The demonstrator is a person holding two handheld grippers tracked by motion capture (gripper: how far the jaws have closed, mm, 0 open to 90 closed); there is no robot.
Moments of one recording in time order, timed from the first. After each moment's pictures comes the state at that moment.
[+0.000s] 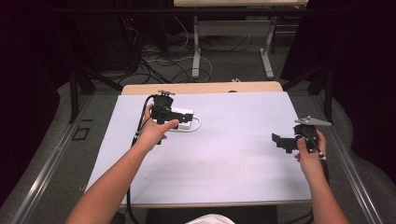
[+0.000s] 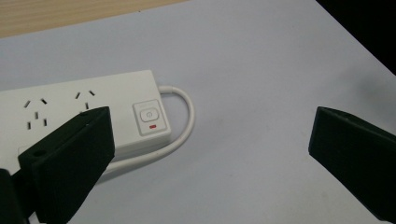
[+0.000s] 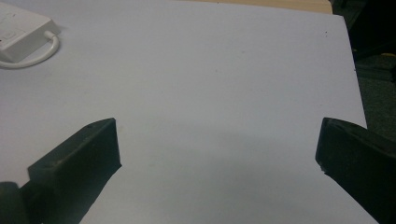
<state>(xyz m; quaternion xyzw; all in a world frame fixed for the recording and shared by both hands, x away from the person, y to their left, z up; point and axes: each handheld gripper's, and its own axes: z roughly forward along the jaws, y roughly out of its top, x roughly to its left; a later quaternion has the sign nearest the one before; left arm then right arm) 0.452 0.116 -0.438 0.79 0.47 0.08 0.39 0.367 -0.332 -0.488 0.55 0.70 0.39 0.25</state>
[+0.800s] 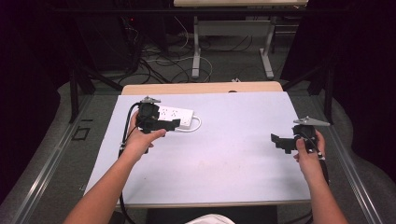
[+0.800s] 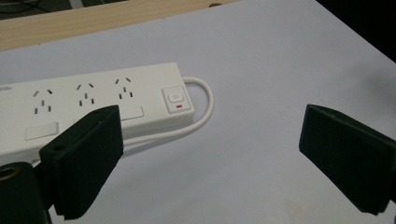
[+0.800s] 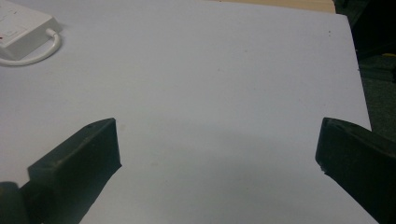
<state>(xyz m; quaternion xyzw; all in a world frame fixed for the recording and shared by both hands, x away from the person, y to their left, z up) 0.412 0.153 -0.432 0.78 0.46 0.13 0.40 0.367 -0.329 -0.489 0.55 0.70 0.38 0.26</state>
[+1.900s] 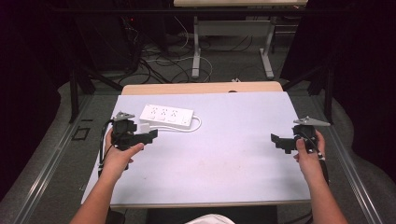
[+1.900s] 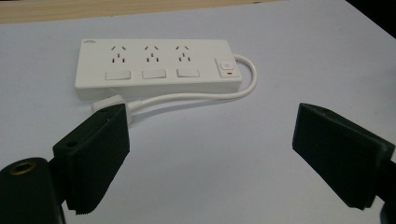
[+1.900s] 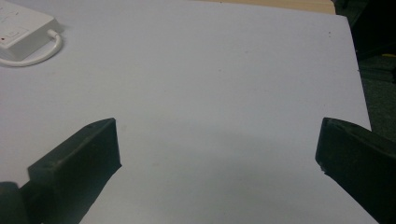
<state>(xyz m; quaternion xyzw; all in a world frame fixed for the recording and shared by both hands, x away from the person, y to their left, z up) 0.367 0.213 -0.449 0.73 0.52 0.17 0.41 0.365 -0.328 -0.488 0.55 0.70 0.38 0.26</state>
